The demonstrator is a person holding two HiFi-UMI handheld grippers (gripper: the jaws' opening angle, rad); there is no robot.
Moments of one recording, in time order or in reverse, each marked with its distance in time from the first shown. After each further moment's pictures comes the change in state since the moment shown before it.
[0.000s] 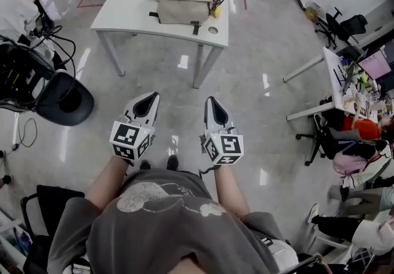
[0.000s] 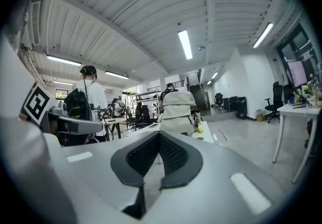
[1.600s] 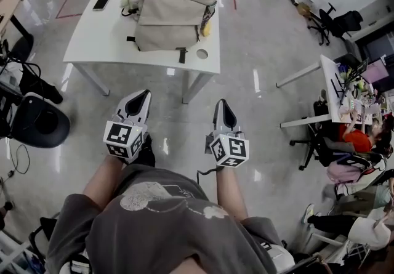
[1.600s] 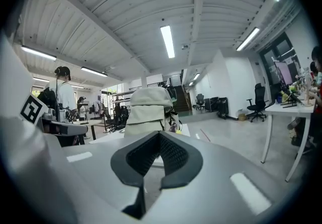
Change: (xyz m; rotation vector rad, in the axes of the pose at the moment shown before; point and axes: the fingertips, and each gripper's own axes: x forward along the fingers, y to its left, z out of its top) left arm 0.208 0.122 0.011 -0.029 -0.011 -0.031; right arm 0.166 -0.157 0.003 0.042 -0.003 -0.213
